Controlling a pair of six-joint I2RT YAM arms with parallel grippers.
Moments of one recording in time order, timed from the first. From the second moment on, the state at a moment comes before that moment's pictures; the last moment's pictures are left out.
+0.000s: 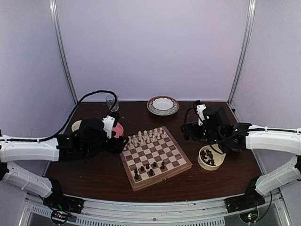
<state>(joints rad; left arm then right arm) -0.95 1.20 0.68 0.00 -0.31 -0.26 0.81 1.26 0.79 -0.06 0.34 0.35</state>
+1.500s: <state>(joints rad) -0.95 1.24 0.68 0.05 -0.21 -0.26 0.60 1.31 0.71 -0.51 0.27 0.54</state>
